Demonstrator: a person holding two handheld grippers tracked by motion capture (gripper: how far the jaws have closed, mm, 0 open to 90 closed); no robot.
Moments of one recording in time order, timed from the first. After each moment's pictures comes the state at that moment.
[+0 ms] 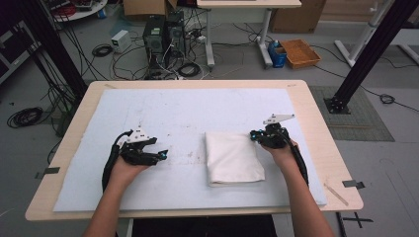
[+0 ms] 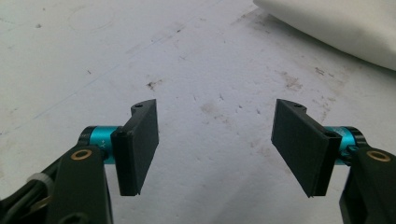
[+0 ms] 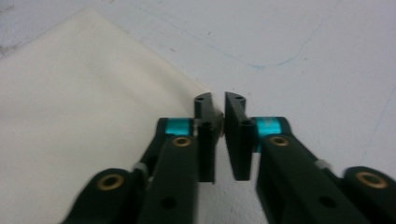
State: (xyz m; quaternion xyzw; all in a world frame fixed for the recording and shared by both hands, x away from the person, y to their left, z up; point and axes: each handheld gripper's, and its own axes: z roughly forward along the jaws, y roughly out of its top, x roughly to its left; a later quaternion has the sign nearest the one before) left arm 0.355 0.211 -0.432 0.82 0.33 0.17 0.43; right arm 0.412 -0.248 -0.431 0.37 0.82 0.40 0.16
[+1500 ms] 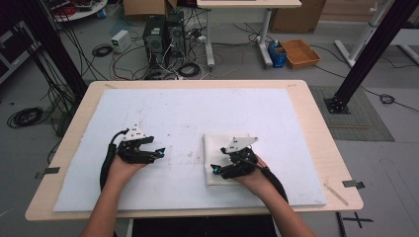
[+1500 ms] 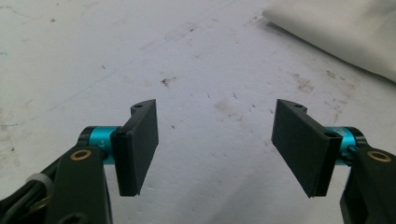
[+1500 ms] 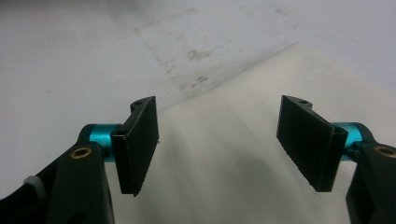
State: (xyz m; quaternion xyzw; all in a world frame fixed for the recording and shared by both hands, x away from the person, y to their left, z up) left arm 0.359 0.222 -0.432 0.81 0.35 0.17 0.44; right arm 0.333 -0.146 -0.422 0.24 0.87 0.42 0.12
